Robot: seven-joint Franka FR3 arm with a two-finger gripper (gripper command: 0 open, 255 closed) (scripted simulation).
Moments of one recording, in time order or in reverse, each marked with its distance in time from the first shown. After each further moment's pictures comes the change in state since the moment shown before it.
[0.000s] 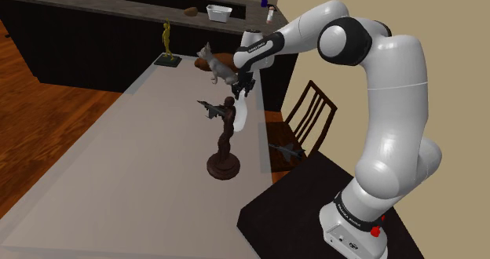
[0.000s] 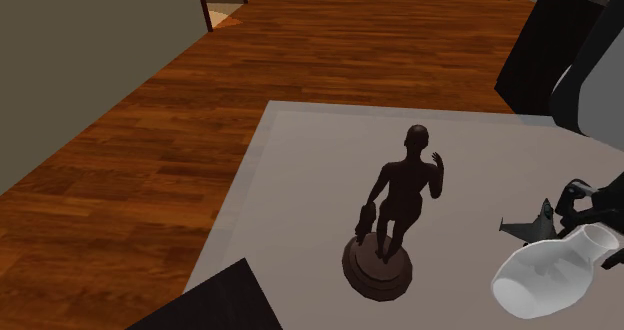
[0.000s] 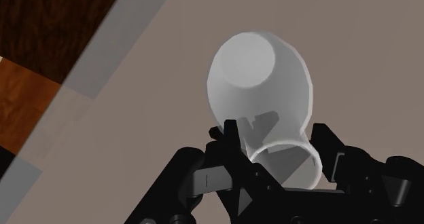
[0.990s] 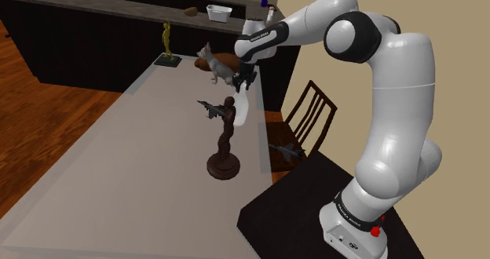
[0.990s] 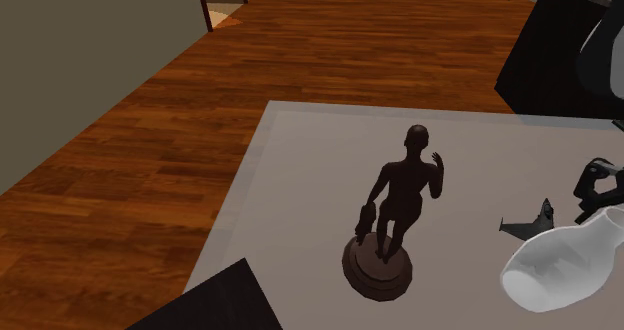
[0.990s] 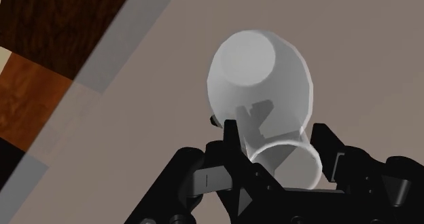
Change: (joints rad) arm -0.002 -0.061 0.004 0.022 0.006 -0.083 -0.005
